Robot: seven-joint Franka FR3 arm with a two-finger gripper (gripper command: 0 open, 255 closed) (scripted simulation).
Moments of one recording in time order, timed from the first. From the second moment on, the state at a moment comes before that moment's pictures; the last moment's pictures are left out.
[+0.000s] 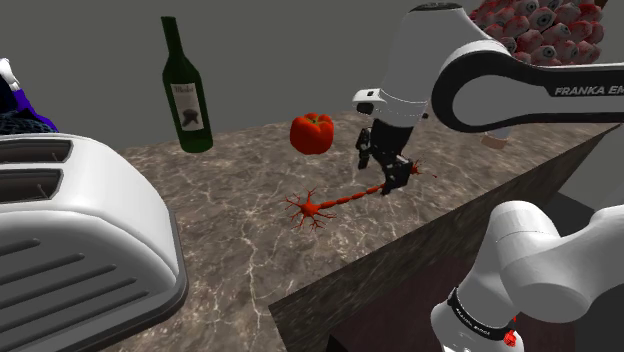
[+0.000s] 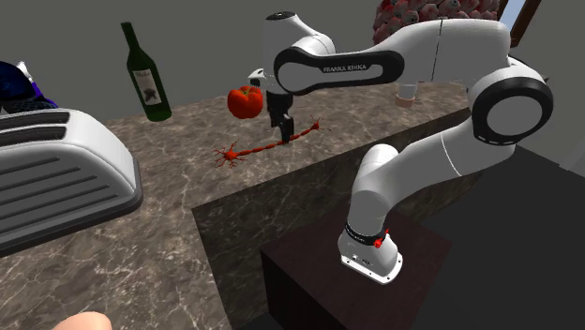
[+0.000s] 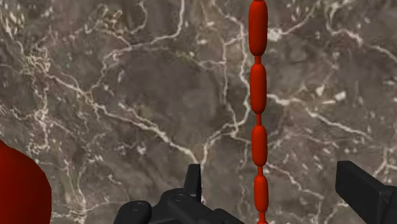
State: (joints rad) arm 0.33 -0.83 -0.06 -2.56 -0.11 1.81 -0.86
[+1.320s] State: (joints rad) arm 0.34 -0.84 -0.07 -2.62 -0.12 1.88 -0.90
